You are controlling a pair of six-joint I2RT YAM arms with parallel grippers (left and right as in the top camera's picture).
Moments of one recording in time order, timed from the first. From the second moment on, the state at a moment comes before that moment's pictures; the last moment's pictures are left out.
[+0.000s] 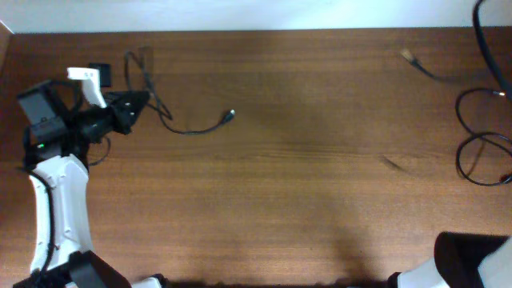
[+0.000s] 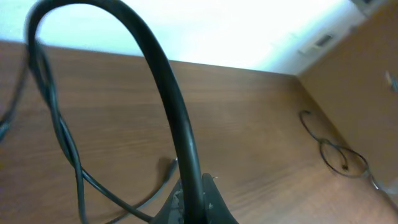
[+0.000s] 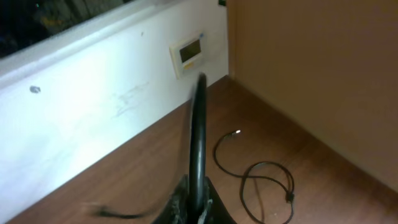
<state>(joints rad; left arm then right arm) 0.43 1.48 1.16 -0.41 1.01 0.10 -0.08 1.74 2.83 -1.62 0.47 0.40</state>
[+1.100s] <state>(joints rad) -0.13 1.49 1.16 -0.30 0.50 0.14 -0.36 1.99 2.34 -1.69 -0.18 0.12</state>
